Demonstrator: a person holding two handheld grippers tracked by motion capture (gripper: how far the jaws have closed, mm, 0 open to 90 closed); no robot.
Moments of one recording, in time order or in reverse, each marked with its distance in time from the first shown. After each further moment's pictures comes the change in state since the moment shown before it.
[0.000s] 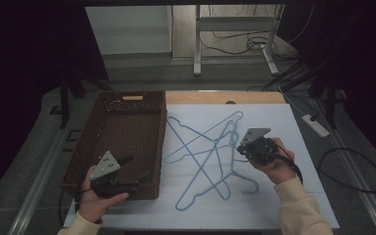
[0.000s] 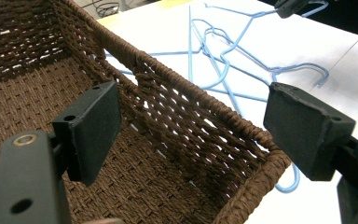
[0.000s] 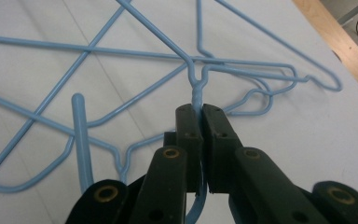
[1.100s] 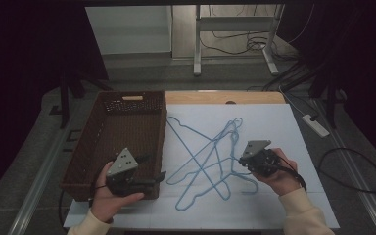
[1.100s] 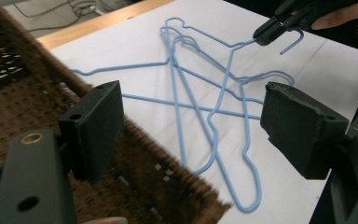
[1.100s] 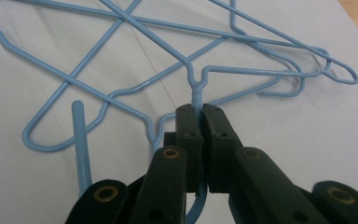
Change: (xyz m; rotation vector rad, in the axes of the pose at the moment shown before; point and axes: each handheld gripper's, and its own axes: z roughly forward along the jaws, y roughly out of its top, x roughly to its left) left arm -0.034 0.034 0.019 0.038 -0.081 0.033; right arm 0.022 -0.017 -0.005 0.035 0.035 -0.053
